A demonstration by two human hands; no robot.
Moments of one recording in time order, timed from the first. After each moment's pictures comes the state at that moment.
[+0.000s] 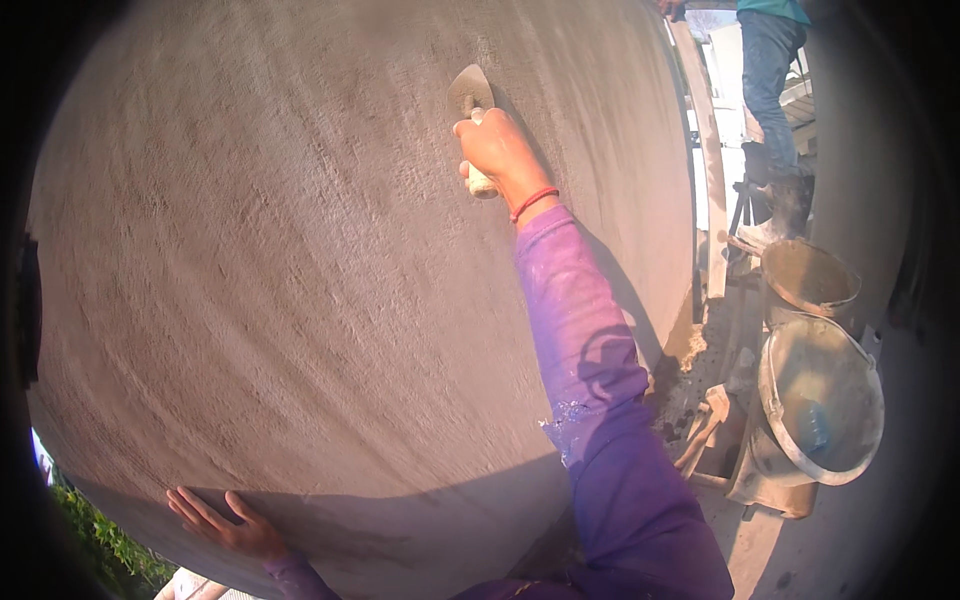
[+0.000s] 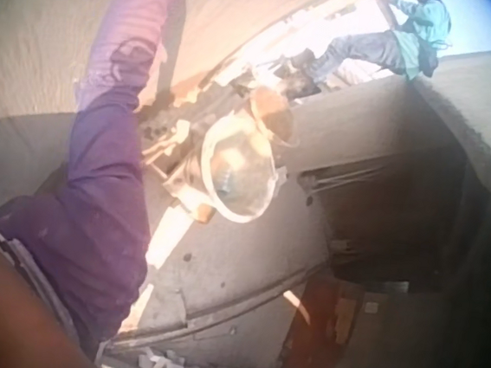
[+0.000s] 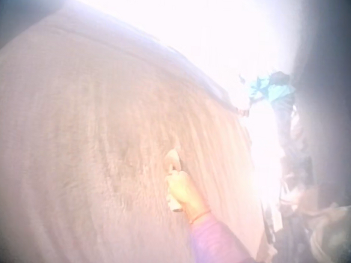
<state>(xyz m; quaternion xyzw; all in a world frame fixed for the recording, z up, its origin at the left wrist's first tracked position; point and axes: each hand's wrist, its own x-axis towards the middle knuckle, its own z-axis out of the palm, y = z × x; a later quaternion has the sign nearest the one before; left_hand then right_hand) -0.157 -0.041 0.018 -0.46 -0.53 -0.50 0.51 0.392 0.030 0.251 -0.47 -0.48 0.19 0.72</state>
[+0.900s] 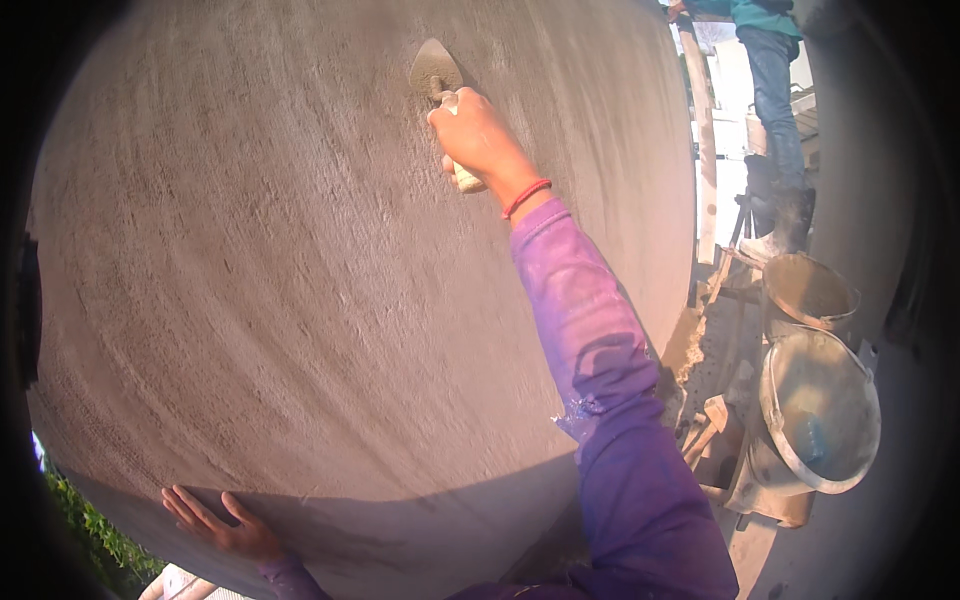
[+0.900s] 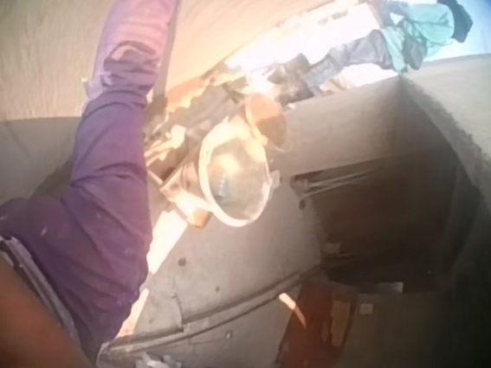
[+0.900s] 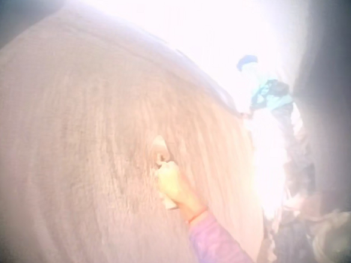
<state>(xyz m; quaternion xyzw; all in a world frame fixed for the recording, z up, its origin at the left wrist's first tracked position) -0.158 -0.043 0.018 -0.46 -0.53 -0.50 0.51 0.361 0.026 0.275 -0.44 -0.56 0.11 0.69</state>
